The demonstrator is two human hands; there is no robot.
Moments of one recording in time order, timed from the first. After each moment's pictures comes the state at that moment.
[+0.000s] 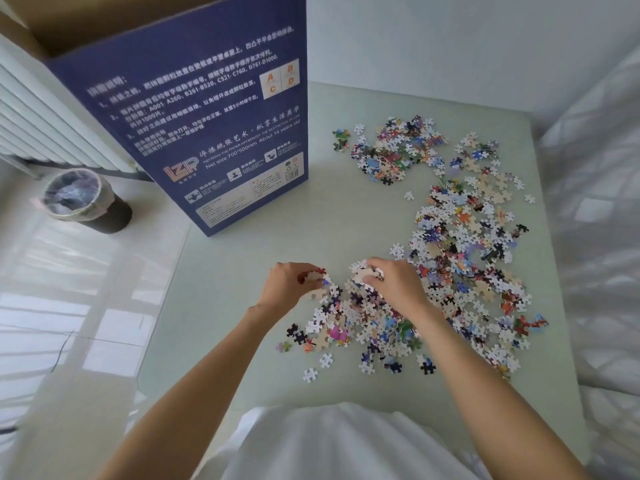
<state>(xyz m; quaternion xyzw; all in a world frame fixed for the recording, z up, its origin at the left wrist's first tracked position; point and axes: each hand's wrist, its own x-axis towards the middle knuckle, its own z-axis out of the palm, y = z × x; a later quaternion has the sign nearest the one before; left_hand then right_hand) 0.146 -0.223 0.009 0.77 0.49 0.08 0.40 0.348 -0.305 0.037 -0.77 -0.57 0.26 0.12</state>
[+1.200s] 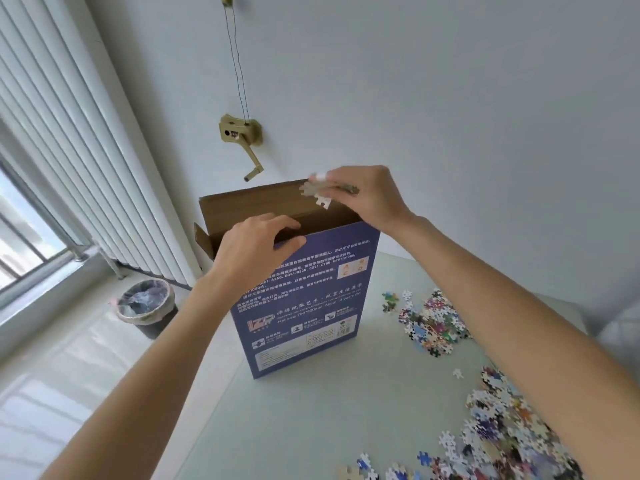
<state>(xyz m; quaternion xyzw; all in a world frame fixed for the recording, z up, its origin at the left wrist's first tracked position) 0.088 -0.046 0.283 0.83 0.50 0.23 0.03 0.296 -0.016 0.313 -0.41 -0.81 0.02 0.41</state>
